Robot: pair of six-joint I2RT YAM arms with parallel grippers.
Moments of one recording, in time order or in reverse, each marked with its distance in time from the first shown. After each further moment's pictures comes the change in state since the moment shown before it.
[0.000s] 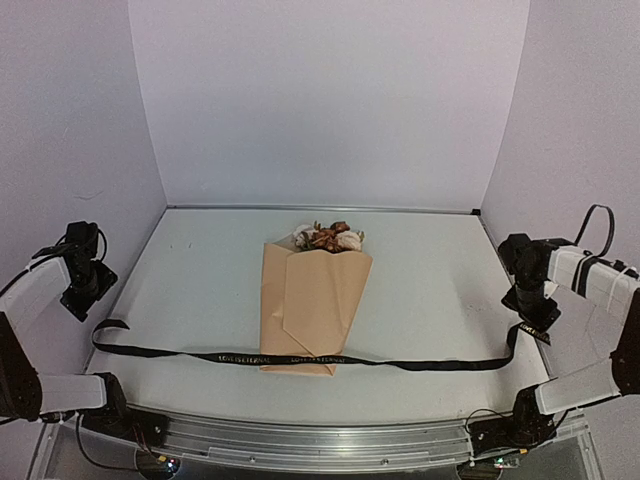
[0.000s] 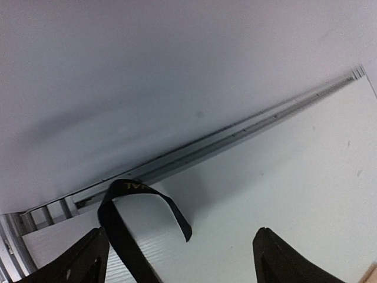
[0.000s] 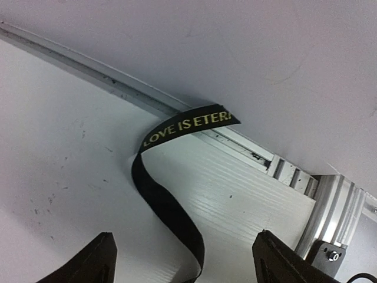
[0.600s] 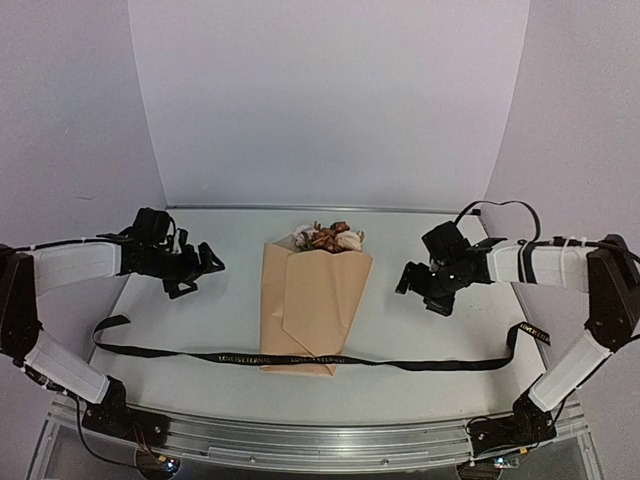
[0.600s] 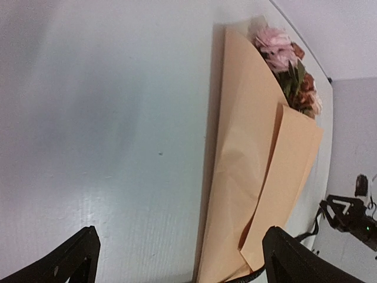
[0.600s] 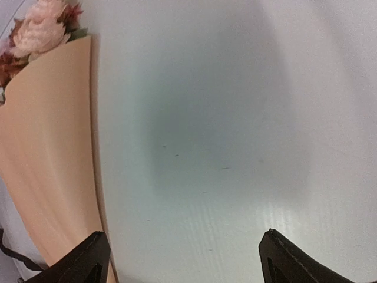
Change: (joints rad) left arm -0.455 0.318 0.076 0.413 0.739 0.184; right arm 0.421 0.290 0.104 0.601 -0.559 -0.249
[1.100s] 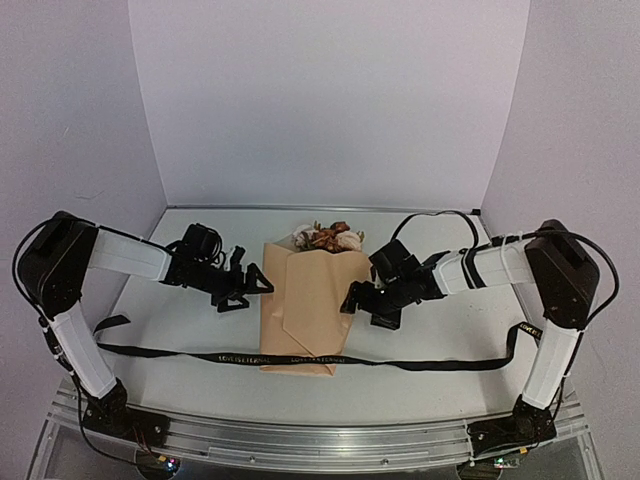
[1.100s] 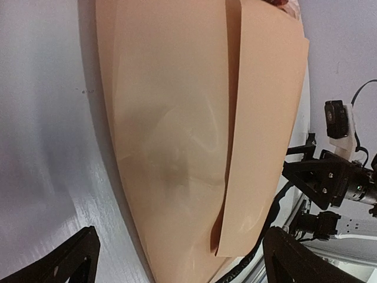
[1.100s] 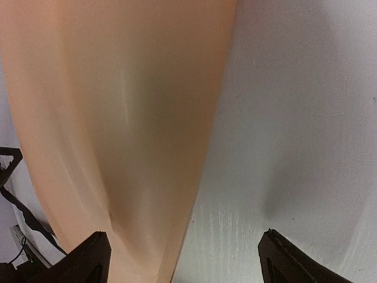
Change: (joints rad) left arm -0.199 0.342 0.055 0.283 0.237 0.030; right arm 0.206 0.289 0.119 0.215 -0.146 0.014
